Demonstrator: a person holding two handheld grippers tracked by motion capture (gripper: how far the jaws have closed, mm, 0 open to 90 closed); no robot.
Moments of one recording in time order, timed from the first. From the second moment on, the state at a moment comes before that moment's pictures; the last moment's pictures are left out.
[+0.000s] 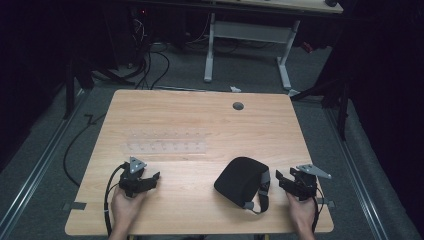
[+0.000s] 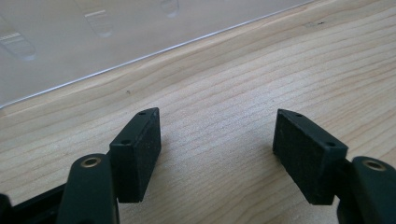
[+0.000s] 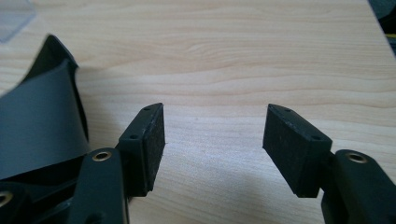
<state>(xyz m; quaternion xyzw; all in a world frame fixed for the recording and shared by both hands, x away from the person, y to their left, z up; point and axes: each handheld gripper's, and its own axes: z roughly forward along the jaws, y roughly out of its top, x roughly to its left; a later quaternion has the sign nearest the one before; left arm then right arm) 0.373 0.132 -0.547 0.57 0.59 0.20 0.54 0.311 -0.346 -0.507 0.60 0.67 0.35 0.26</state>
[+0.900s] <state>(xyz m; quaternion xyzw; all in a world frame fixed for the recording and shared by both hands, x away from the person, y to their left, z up) 0.373 0.133 -0.547 0.57 0.59 0.21 0.54 0.314 -0.288 -0.495 0.52 0.73 0.41 0.20</state>
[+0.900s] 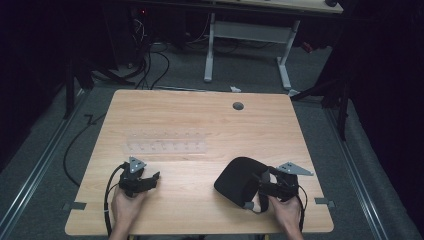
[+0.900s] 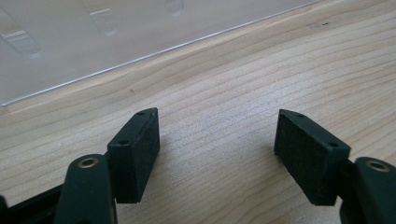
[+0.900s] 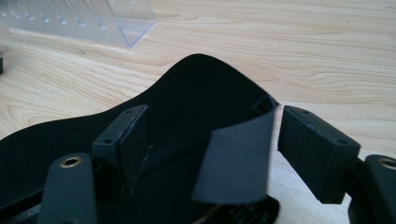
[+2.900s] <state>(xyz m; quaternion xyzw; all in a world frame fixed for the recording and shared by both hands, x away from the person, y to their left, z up) 0.373 0.132 -0.547 0.57 0.59 0.21 0.53 0.309 -0.293 -0.518 0.44 0.76 0.48 0.07</state>
